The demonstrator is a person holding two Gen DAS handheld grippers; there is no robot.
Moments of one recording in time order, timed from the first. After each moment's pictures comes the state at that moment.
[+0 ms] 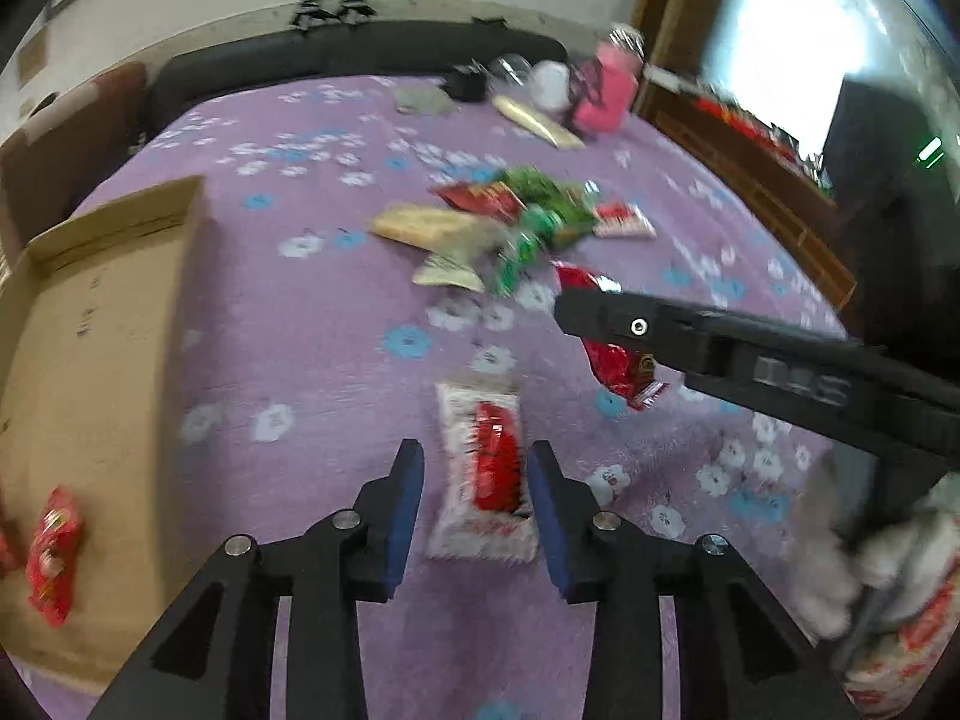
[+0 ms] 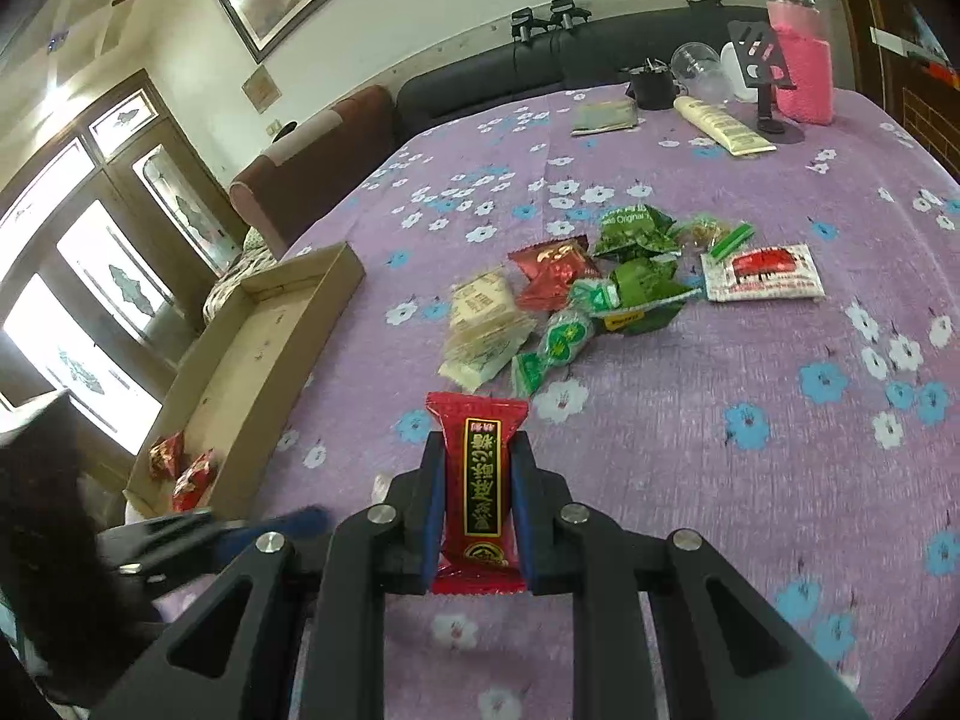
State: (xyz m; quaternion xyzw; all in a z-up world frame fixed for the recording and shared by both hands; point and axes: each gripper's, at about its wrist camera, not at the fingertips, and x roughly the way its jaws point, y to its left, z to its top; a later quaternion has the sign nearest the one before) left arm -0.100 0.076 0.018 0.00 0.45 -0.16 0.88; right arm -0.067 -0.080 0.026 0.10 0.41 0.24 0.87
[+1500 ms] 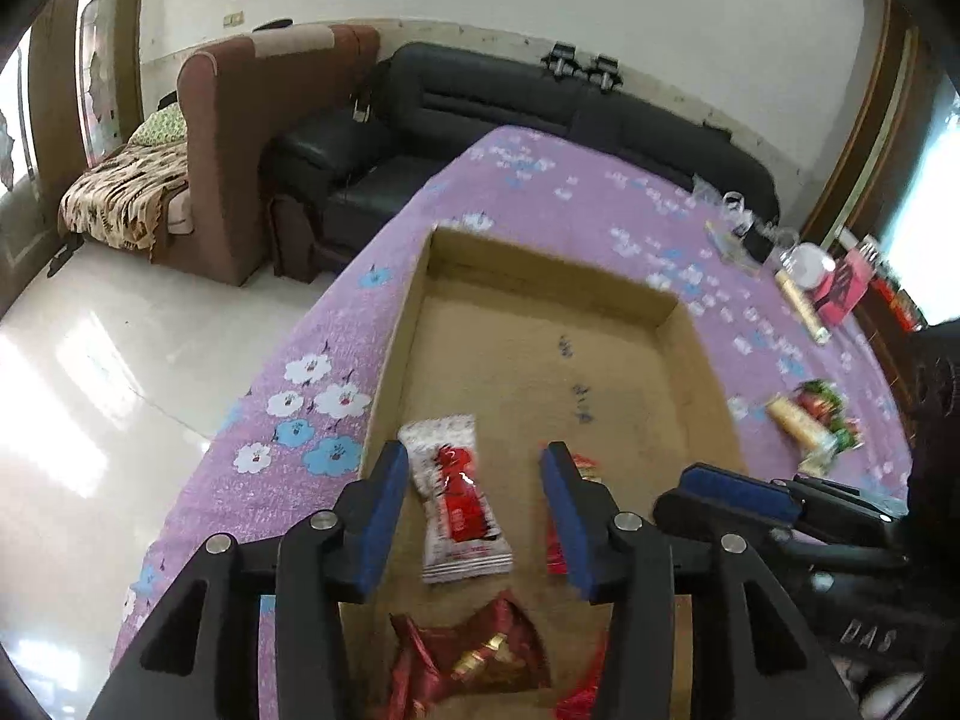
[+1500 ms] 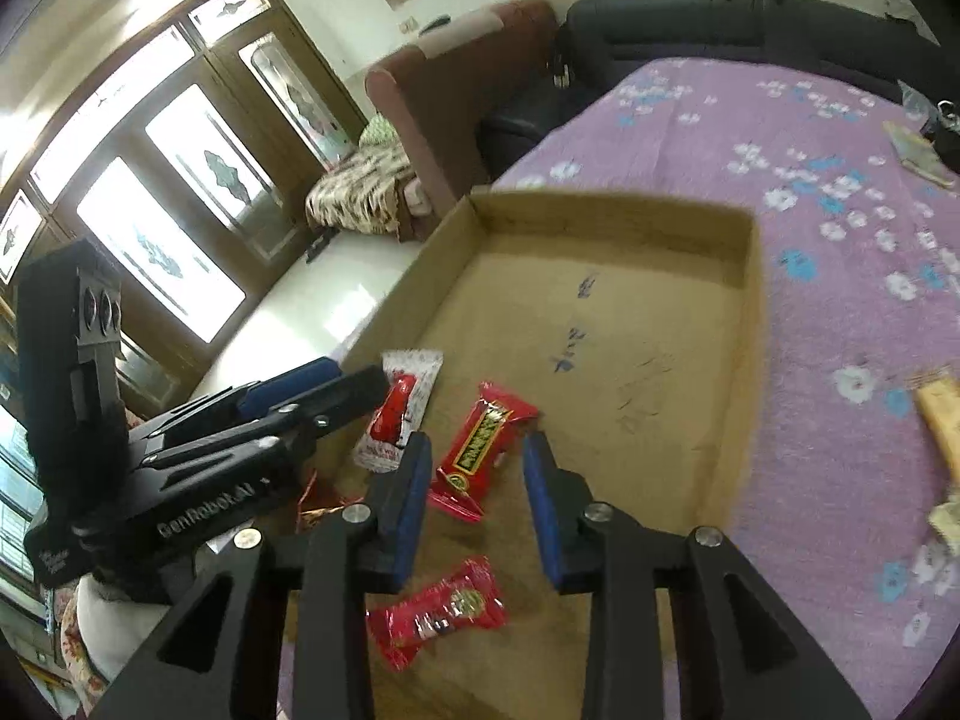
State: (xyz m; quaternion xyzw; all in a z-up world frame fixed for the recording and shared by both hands) left arm -0.088 0.349 0.065 -0.13 0.40 0.04 0.91; right arm -0.046 0.164 0.049 0.03 0.45 0.38 0.81
